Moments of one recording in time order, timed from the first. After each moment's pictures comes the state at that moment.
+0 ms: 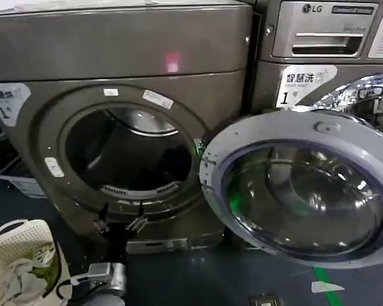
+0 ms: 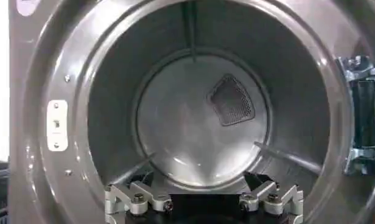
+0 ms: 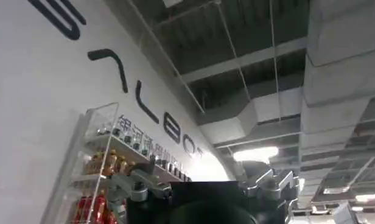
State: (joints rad) left arm 1.42 -1.41 -0.39 -2.12 -0.01 0.11 -0.24; right arm -1.77 1.04 2.40 2.01 0.89 -0.21 0.06
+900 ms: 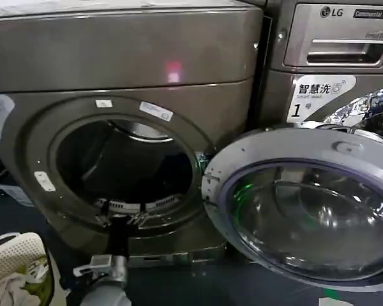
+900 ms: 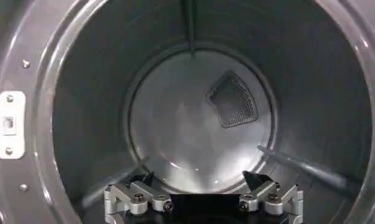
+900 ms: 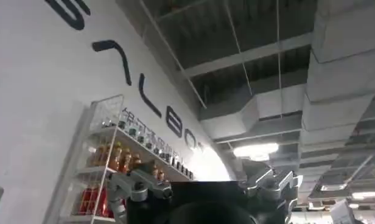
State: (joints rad) left arm 1.35 -1.41 -0.39 -2.07 -0.04 0.12 -0.23; right arm -1.79 1.05 2.42 2.03 0.88 -0.26 0.06
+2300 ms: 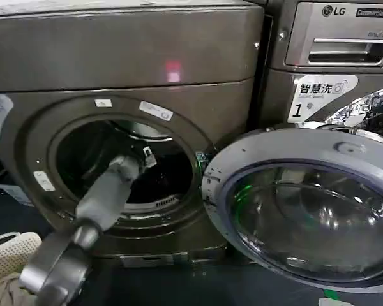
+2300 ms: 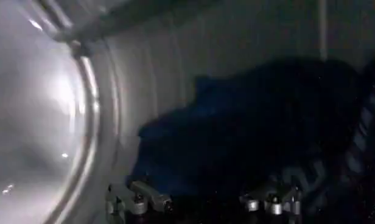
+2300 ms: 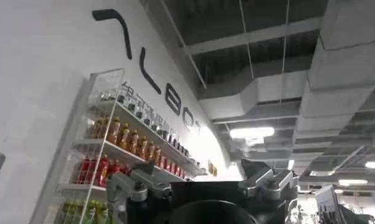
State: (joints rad) left arm 0.02 -1.38 0.06 -0.50 0.48 0.03 0.77; right arm -1.78 1.06 2.45 2.07 0.83 -0.40 0.04
